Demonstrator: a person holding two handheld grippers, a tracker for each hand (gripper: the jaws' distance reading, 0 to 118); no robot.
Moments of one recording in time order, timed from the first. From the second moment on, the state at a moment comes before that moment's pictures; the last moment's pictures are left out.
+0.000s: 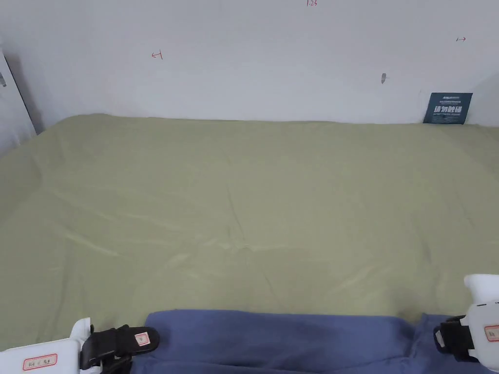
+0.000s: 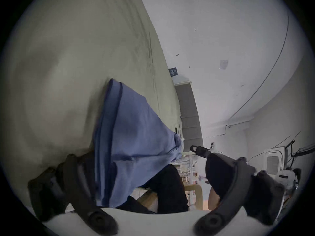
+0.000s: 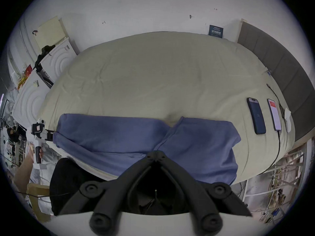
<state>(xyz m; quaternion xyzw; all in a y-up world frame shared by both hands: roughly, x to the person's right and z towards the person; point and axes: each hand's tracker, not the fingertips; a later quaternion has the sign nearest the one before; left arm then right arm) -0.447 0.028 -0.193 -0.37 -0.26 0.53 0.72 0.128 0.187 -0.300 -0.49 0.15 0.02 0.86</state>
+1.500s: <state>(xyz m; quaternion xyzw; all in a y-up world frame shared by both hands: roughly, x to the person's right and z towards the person) -0.184 0.056 -0.285 -0.42 -0.31 0.42 0.74 0.182 0.187 -0.307 -0.48 0.13 -0.03 0.87</state>
